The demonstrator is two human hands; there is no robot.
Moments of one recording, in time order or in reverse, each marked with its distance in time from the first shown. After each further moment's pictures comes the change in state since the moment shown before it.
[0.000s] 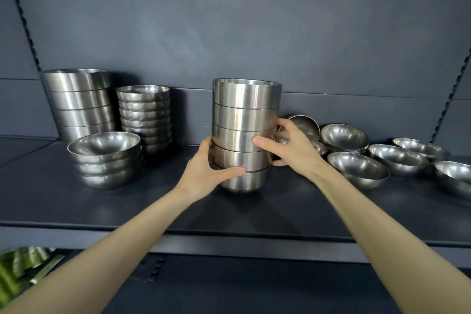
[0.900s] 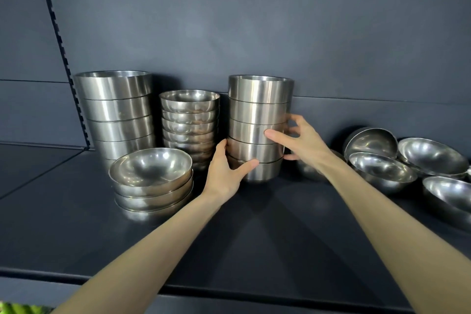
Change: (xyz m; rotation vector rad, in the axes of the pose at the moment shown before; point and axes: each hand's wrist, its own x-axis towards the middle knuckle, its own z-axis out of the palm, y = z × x) left_hand 0.083 -0.070 -0.067 -0.029 0.158 -0.080; right_hand 0.124 0.005 0.106 -0.021 0.033 0.075
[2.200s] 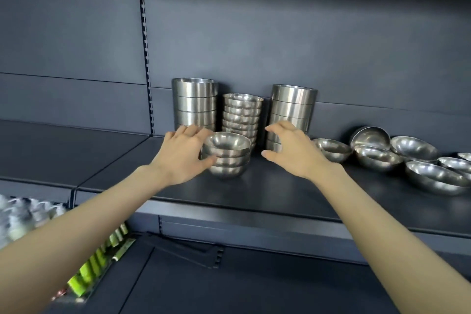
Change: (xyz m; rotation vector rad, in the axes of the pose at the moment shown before) left_hand -0.133 0.053 -0.227 1.023 -0.038 0.368; right_hand -0.165 -0.128 0.096 -0.844 -0.077 -0.300
